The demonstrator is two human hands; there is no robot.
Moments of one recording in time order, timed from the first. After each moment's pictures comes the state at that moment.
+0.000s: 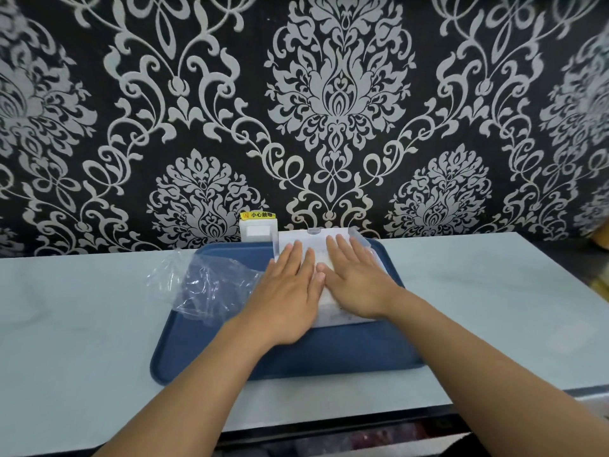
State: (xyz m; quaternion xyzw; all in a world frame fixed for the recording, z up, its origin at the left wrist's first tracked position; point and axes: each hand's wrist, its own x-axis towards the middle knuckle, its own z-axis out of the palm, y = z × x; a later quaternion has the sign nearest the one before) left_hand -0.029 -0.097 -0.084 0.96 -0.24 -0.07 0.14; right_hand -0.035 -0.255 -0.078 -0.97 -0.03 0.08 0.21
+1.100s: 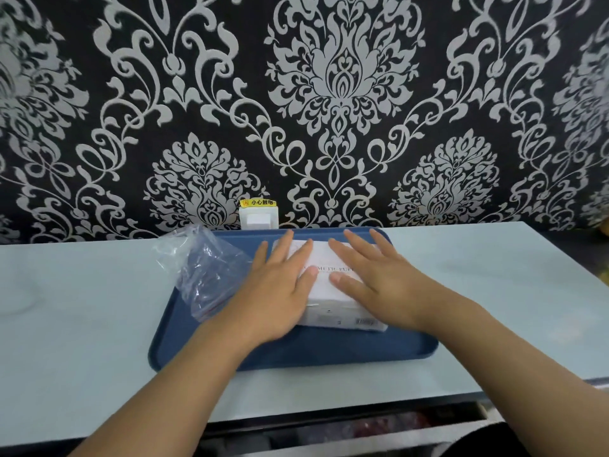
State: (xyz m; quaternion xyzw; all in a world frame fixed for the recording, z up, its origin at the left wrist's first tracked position) left_hand -0.039 -0.079 -0.084 0.95 -0.21 -0.06 0.23; right_hand -0.065 -0.285 -0.080 -0.98 -0.09 0.06 0.16
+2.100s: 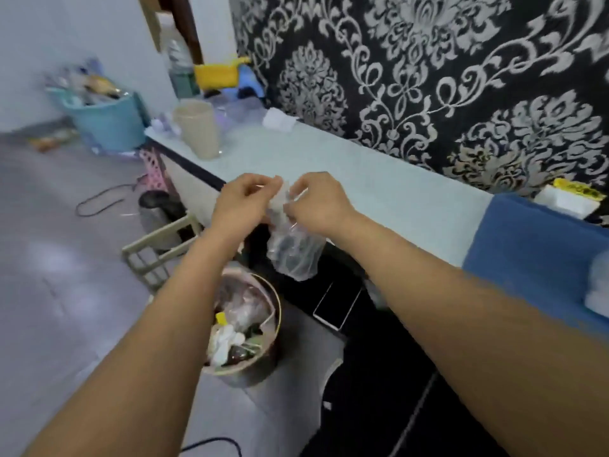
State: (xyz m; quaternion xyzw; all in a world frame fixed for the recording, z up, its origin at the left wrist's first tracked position) left_hand -0.184 0.316 -0.079 0.72 0.28 0.23 0.59; right_hand -0.108 0.199 -0.060 -0.85 -0.29 0.14 0.41
